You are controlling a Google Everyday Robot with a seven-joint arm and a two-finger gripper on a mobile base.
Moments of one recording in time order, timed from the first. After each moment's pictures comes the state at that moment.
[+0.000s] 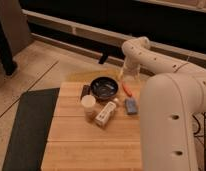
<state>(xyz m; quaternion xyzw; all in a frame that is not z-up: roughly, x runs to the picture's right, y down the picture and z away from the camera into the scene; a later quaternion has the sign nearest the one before) 0.167 -0.043 0.902 -0.19 0.21 0.72 0.64</state>
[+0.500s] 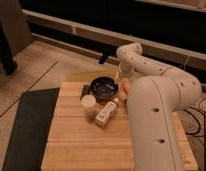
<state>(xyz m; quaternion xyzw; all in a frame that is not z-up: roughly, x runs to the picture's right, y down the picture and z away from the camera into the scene) 0.147 -0.036 0.938 -0.20 0.20 0.67 0.69</state>
